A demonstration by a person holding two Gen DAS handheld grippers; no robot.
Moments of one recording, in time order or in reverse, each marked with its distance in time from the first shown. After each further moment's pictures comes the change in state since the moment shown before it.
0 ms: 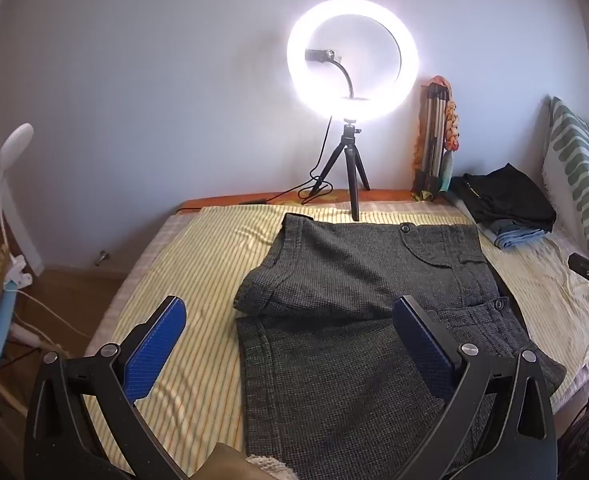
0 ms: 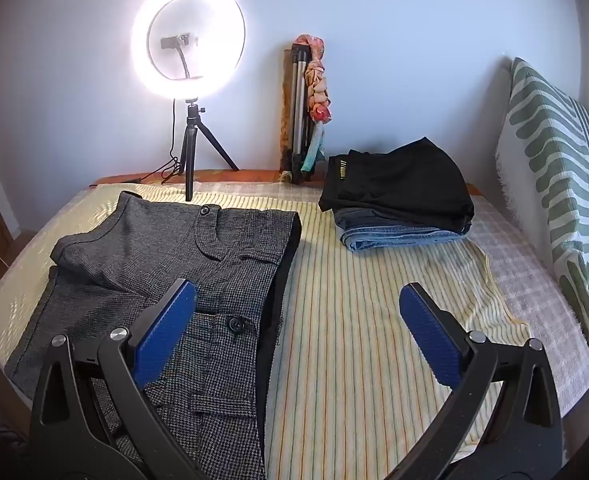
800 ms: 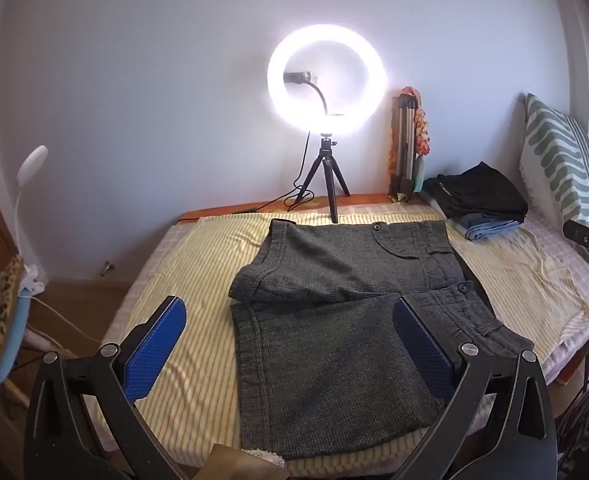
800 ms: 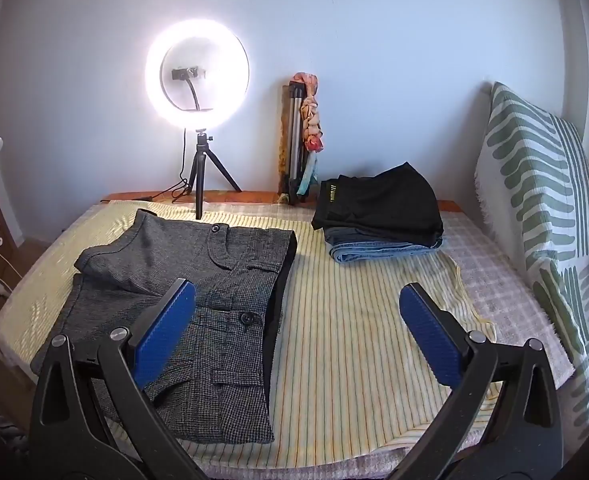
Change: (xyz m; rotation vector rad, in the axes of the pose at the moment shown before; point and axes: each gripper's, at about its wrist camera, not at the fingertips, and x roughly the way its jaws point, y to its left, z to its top) left arm -0.069 -0.019 -0.018 0.051 -0.077 -0.006; right arm -0.087 -0.004 0.004 0.014 -0.078 0.000
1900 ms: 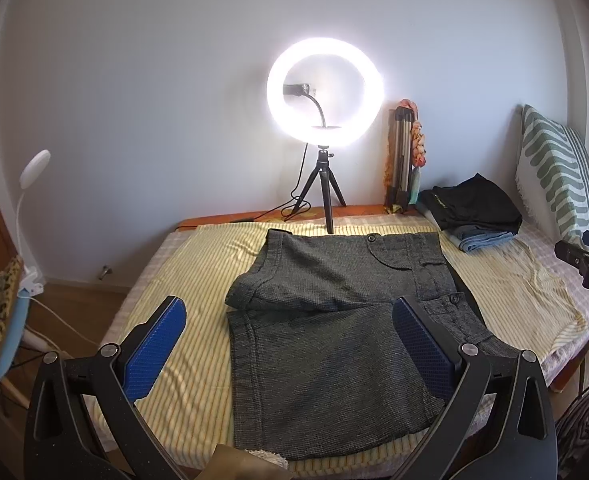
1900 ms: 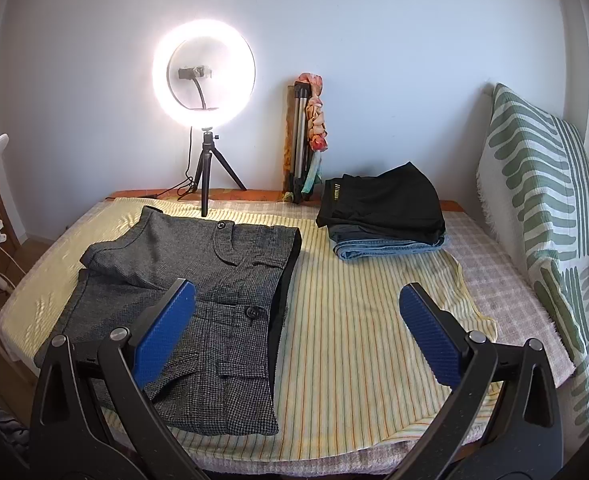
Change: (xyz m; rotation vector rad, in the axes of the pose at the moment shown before) left arm -0.011 -0.008 0.010 -0.018 -0.022 -0.003; right arm -0.004 0.006 -0.008 -0.005 -0.004 0.008
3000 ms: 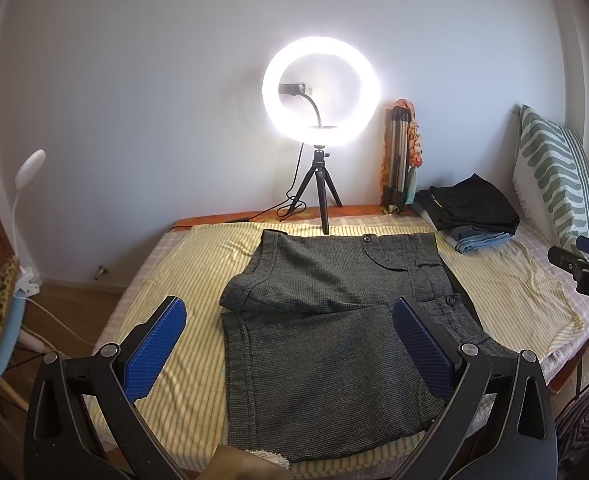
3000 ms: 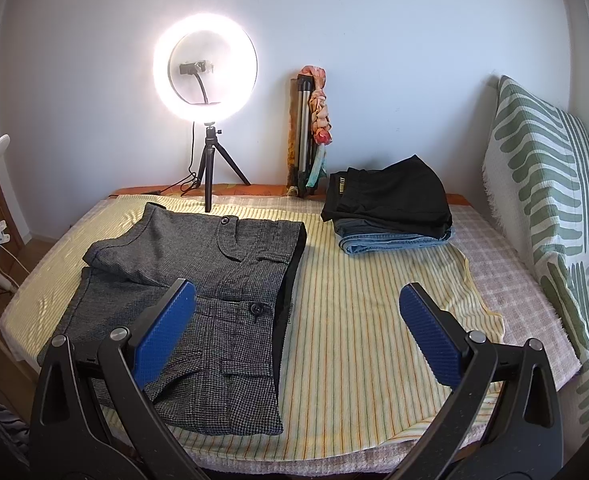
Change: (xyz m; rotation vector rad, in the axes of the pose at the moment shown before) left arm 0.004 -0.001 0.002 -0.001 0.005 -0.010; right arm 0.008 -0.001 -0.001 0.011 0.022 0.020
